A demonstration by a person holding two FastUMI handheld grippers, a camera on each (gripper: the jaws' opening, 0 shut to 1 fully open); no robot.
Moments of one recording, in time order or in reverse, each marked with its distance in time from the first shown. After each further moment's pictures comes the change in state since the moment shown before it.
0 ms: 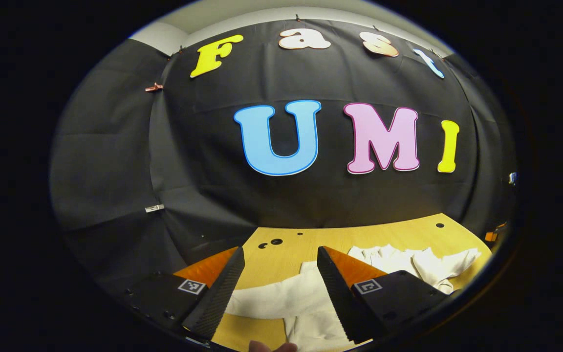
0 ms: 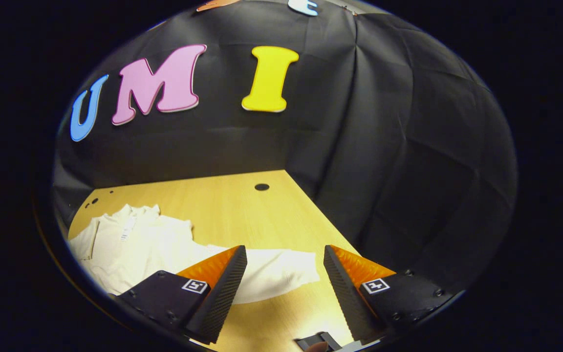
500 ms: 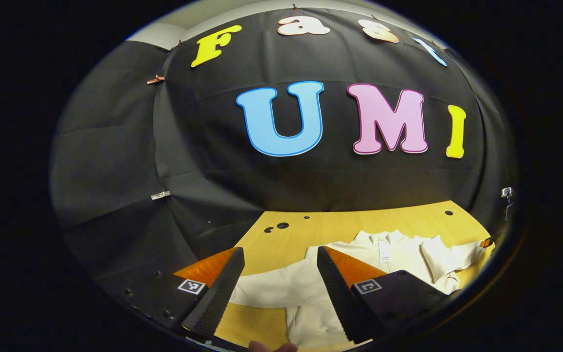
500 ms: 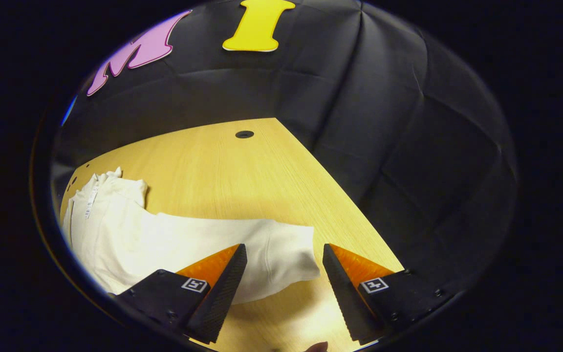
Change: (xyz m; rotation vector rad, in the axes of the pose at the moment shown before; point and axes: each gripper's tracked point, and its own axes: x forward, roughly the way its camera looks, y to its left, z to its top) left arm 0.001 0.001 -0.031 0.028 0.091 0.063; right arm 0.095 -0.020 -0.076 0.009 0.239 -0.023
